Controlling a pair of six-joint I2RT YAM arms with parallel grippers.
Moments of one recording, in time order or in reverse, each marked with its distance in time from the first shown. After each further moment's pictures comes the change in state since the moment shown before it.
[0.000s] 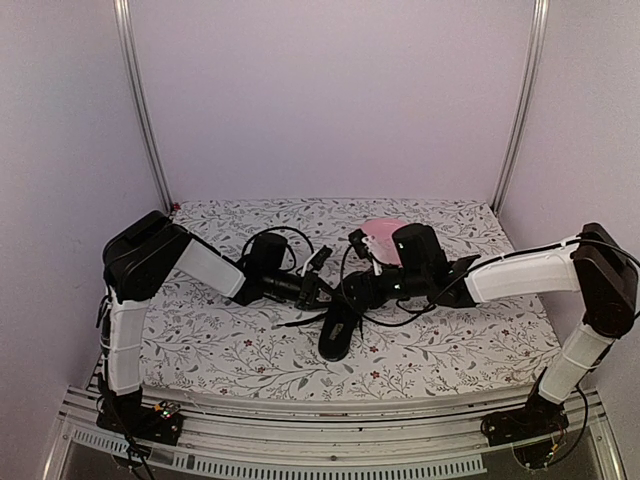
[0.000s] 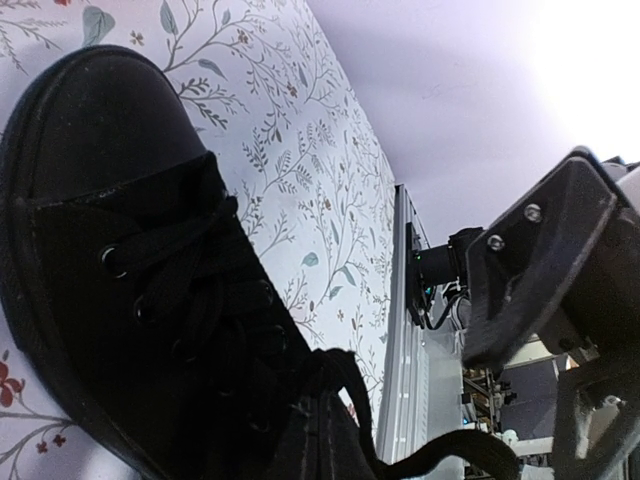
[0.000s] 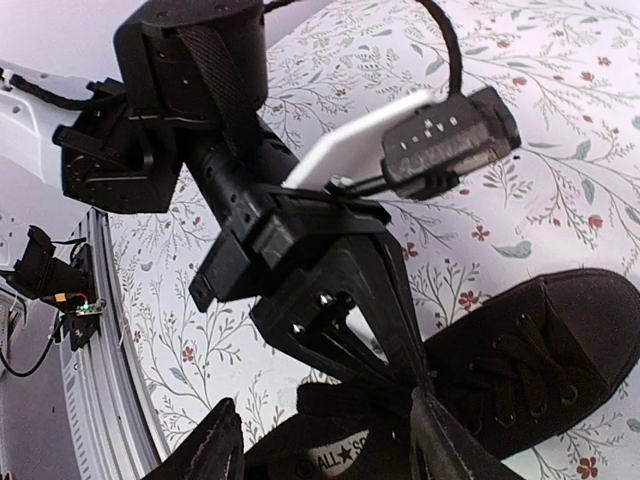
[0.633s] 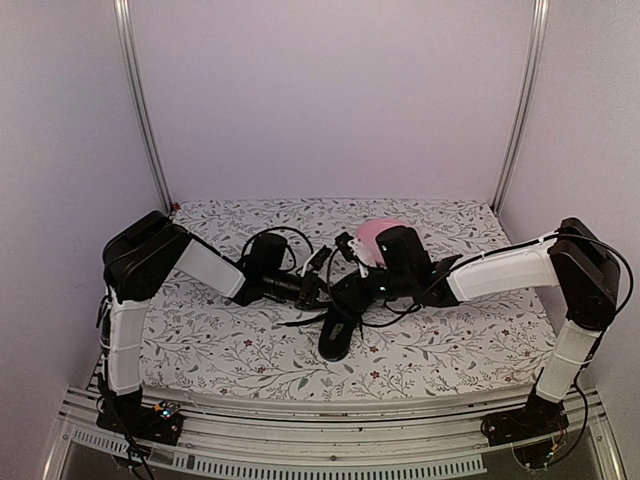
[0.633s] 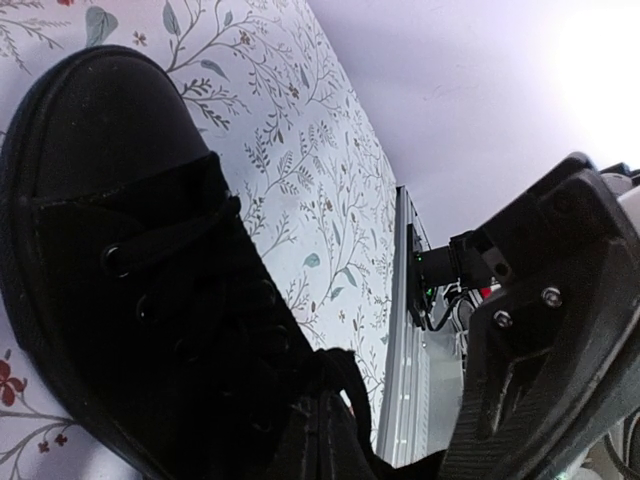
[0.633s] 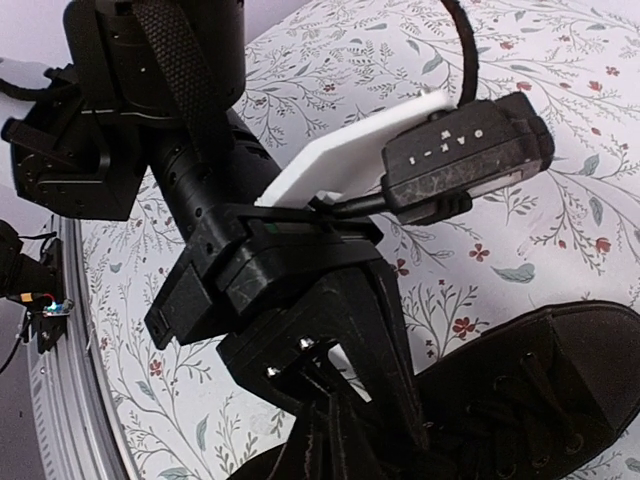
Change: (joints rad) left arm 0.000 0.000 -0.003 0.004 -0.006 -0.003; right arm 0.029 0.114 0.090 0.013 0.042 -0.045
